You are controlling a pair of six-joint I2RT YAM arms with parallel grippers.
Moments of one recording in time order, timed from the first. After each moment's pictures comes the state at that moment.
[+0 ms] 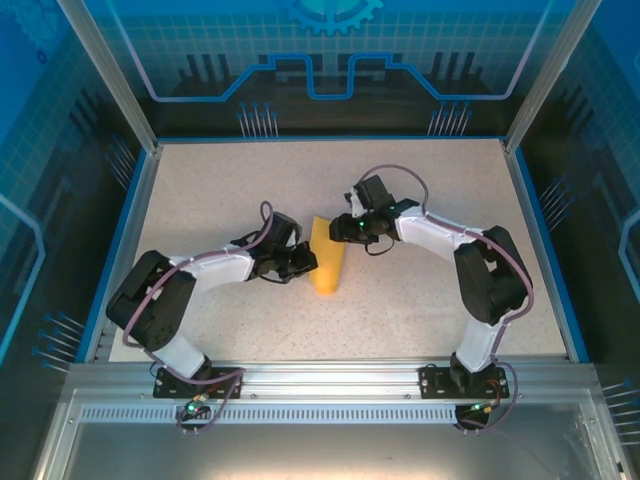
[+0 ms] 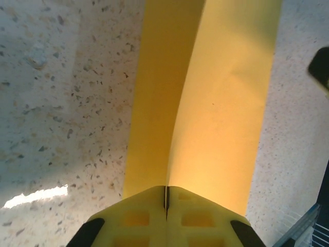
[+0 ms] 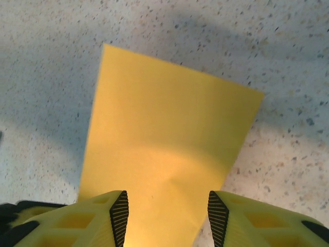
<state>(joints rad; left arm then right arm) -0.52 1.59 0.81 -0.13 0.34 -0.93 0.52 1.79 1.20 -0.40 -0.31 0.51</state>
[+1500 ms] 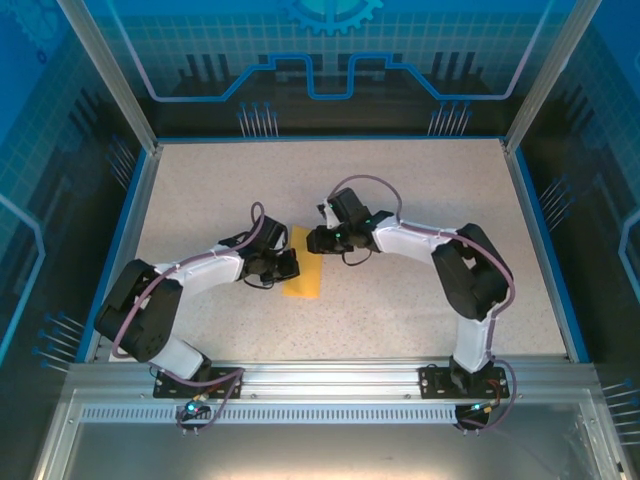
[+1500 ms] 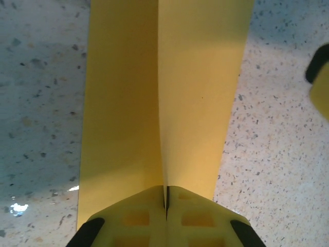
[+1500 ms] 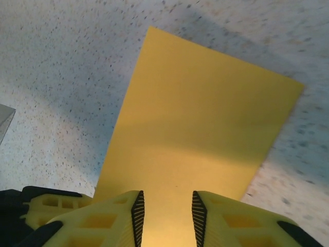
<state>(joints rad) -0.47 1.54 0.78 -0.33 0.26 -0.74 0.66 1.91 1.24 -0.26 -0.34 0.56</state>
